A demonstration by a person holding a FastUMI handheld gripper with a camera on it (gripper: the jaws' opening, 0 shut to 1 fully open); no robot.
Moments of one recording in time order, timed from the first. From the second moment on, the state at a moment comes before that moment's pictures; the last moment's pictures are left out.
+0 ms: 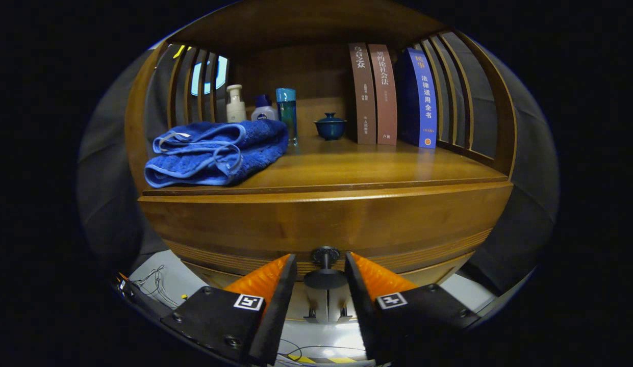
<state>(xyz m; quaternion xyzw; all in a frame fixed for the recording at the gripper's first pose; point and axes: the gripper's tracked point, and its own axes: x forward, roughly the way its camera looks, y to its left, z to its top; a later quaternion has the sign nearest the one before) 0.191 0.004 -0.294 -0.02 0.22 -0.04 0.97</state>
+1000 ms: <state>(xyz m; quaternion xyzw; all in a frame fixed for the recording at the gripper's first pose) 0.144 0.010 -0.297 -0.06 0.26 -0.03 0.96</state>
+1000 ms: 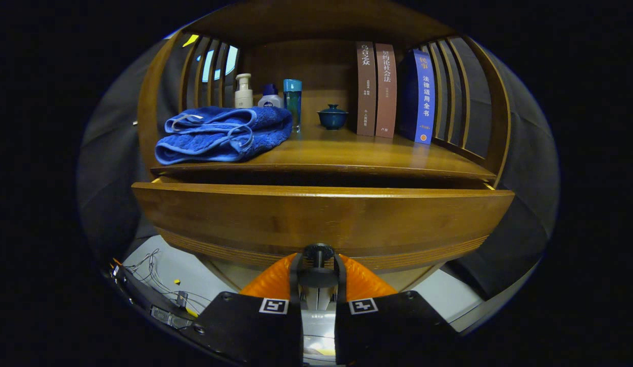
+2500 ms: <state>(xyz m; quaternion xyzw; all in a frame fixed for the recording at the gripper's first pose) -0.023 0.009 -0.305 -0.04 0.31 -0.02 0.95</state>
